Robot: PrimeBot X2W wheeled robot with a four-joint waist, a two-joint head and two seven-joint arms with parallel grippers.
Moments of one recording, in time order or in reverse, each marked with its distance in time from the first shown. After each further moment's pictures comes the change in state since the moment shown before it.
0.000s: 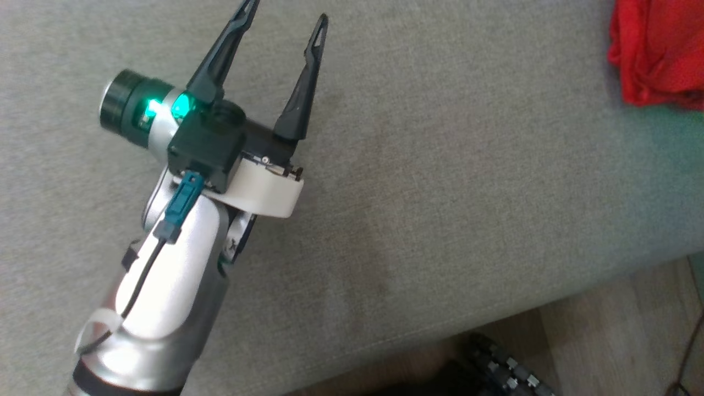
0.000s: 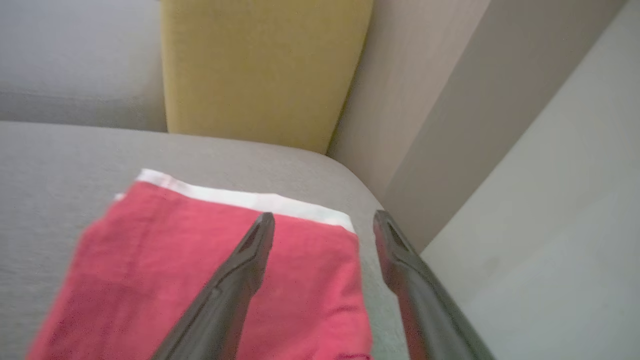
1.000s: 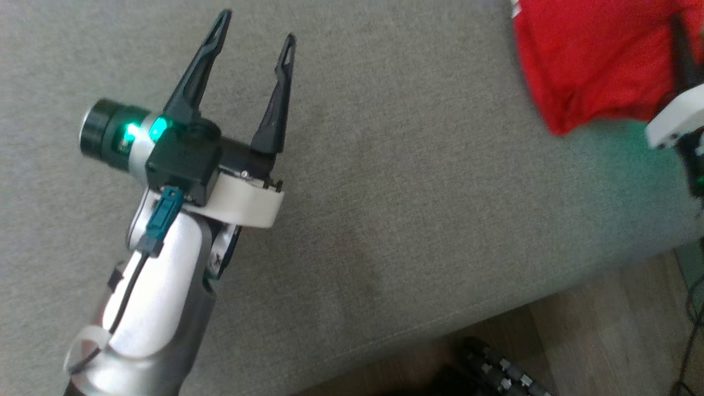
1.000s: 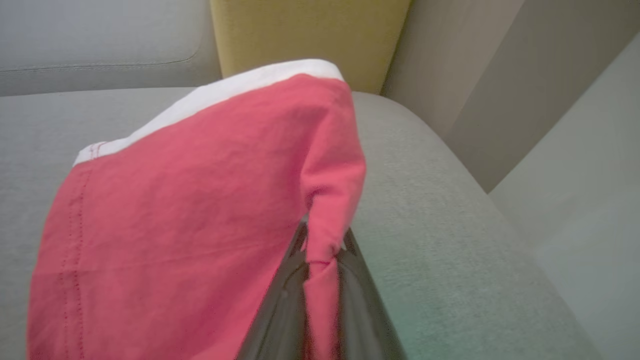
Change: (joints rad) left arm 0.083 0.007 0.061 -0.039 0.013 0.008 0.028; right arm 0.094 0.001 0.195 -0.139 0.229 0.000 0.263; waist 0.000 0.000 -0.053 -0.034
